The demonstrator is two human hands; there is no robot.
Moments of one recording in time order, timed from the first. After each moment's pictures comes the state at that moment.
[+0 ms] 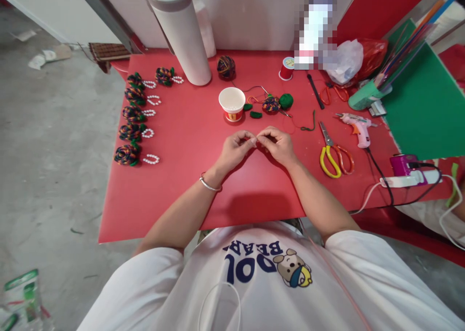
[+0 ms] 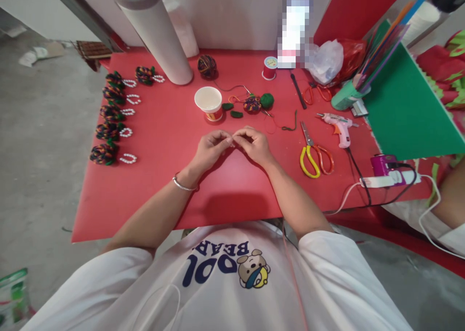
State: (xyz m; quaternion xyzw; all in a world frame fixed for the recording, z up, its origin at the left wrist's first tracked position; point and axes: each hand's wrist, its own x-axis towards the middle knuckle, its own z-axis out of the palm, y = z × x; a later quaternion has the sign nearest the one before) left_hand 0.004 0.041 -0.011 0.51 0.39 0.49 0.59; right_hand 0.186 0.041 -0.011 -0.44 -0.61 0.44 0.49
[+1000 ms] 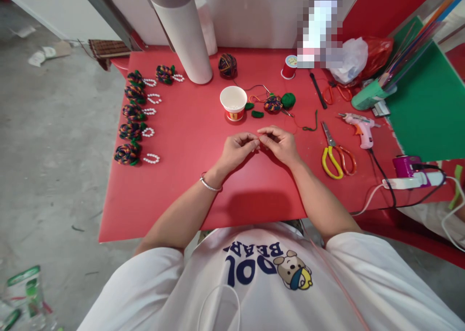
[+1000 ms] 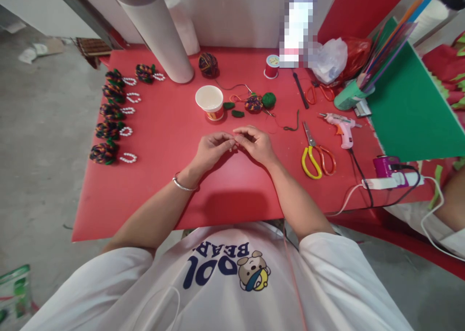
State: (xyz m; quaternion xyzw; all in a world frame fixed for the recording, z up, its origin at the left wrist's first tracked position) left_hand 0.005 0.037 -0.006 0.50 0.38 0.46 0.62; right_hand 0.190 0.044 -0.009 -0.44 -0.61 0.46 0.48
